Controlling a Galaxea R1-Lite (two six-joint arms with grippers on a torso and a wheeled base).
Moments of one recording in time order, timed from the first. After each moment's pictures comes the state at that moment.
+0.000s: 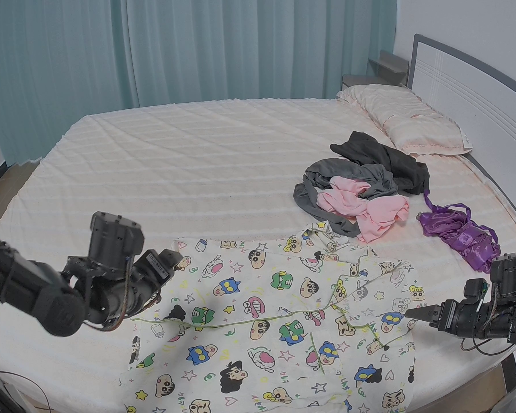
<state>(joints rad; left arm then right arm) -0.46 1.74 -0.62 -0.46 0.28 -1.03 0.10 1.61 -0.15 -0.72 0.32 0.51</state>
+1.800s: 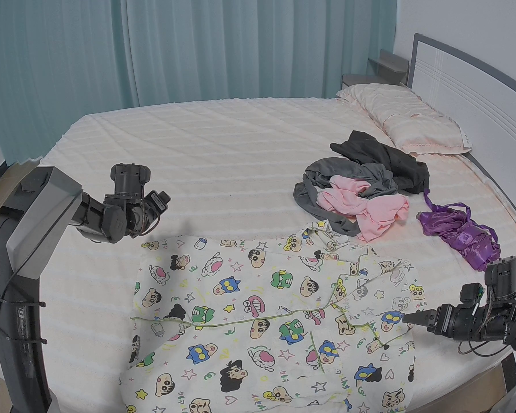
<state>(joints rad) -0.13 2.36 -1.48 -0.35 0.19 -0.75 0.09 1.67 -0.14 -0.76 0.33 0.51</state>
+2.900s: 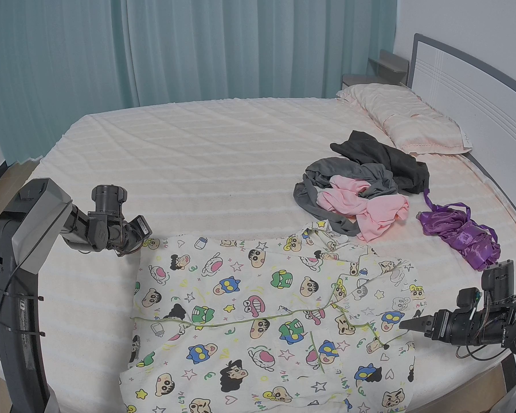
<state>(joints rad) 0.01 2.43 -1.45 -0.30 -0.10 -0.60 0.12 1.68 -0.12 -0.76 0.33 0.51</state>
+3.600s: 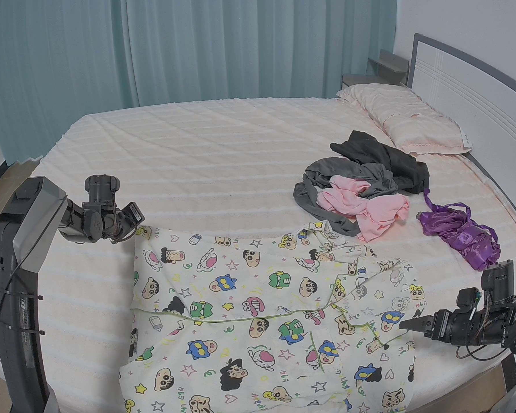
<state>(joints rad) 0.06 2.46 -1.57 -0.29 -0.08 -0.61 0.12 1.68 -0.12 -0.76 0.33 0.51</state>
